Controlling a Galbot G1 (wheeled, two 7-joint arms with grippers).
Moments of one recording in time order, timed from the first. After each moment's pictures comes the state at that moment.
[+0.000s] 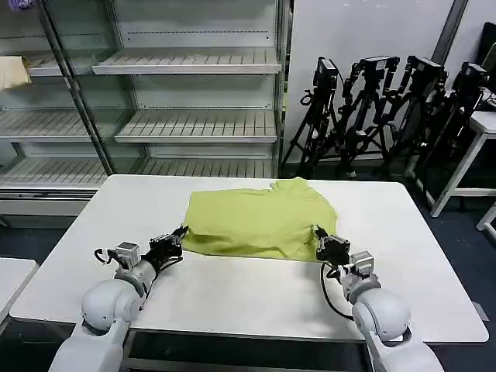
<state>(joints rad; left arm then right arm) 1.01 -1.19 -0.47 -1.80 -0.45 0.58 0.11 -1.02 1.23 0.37 1.82 0.25 -0.43 -0.05</state>
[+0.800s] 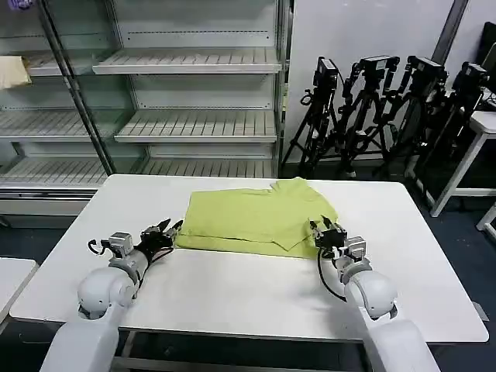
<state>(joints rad) 1.00 -1.15 -0.48 -1.80 -0.47 0.57 0.09 -1.01 1.20 0.39 1.79 0.29 -0.48 0.01</state>
